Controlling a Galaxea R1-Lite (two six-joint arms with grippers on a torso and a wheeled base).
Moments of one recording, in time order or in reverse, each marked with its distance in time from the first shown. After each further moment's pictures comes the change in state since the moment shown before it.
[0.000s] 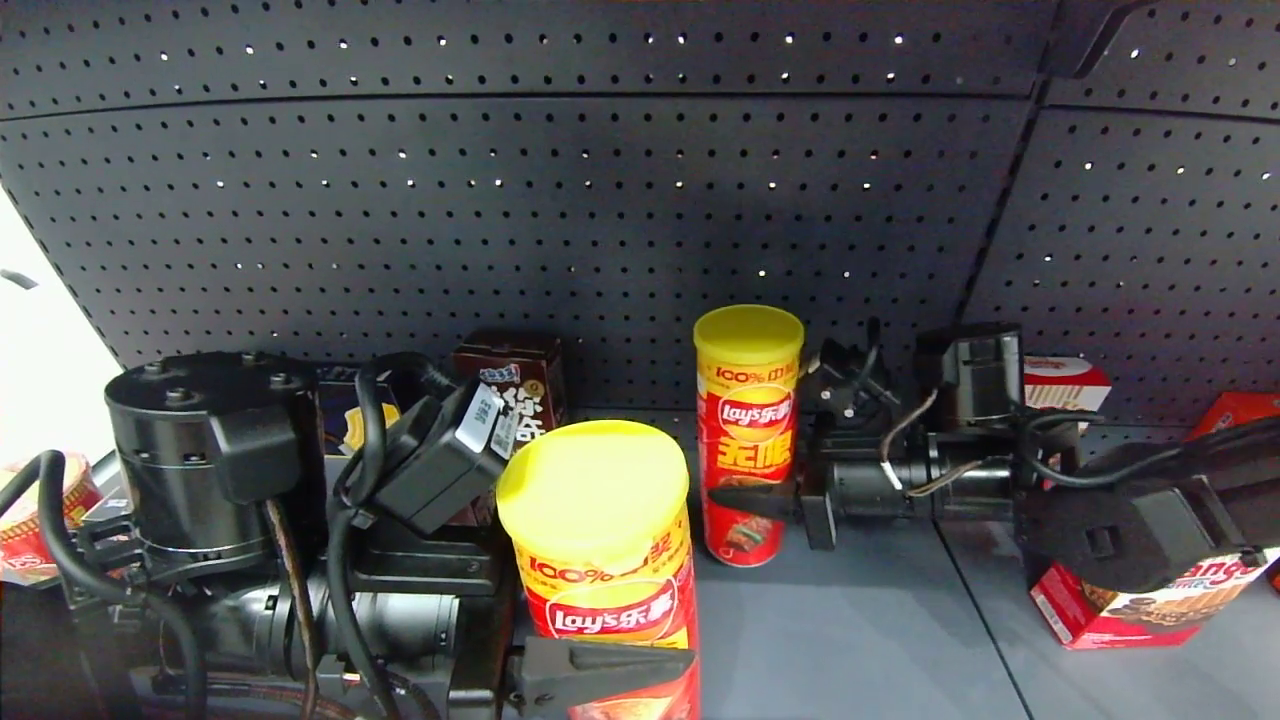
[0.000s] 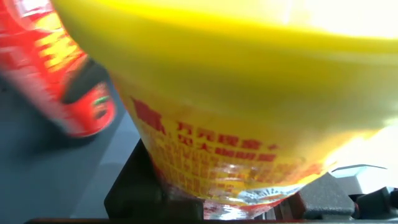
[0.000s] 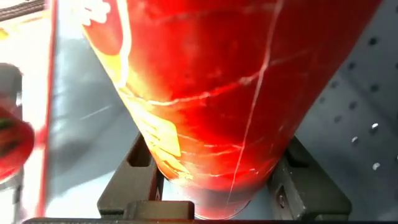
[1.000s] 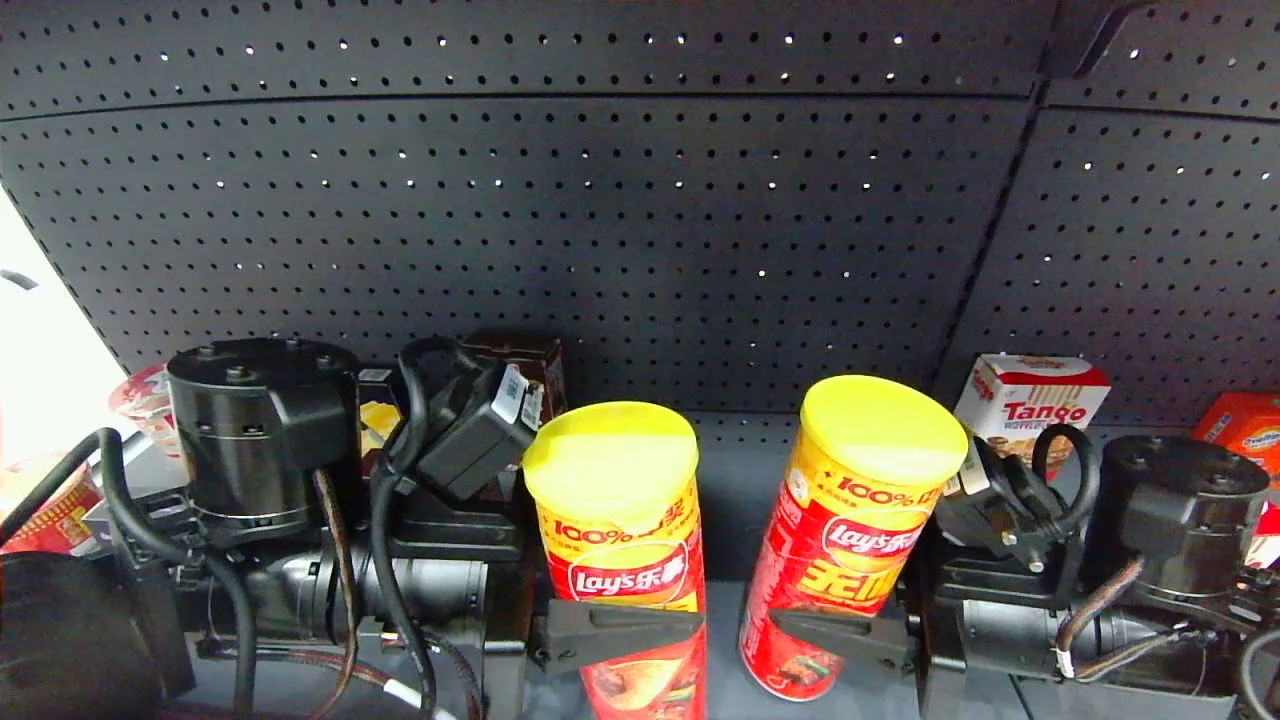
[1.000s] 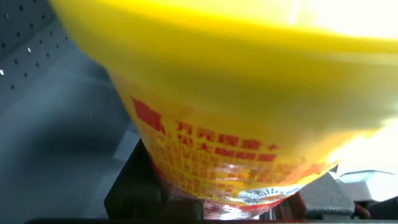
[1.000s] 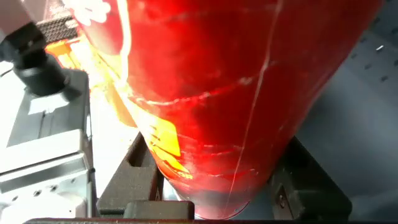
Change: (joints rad) left arm 0.020 0.057 -0.049 -0.002 -0.003 -0.002; right arm 0.078 -0.229 0.533 -0.461 0.003 0.135
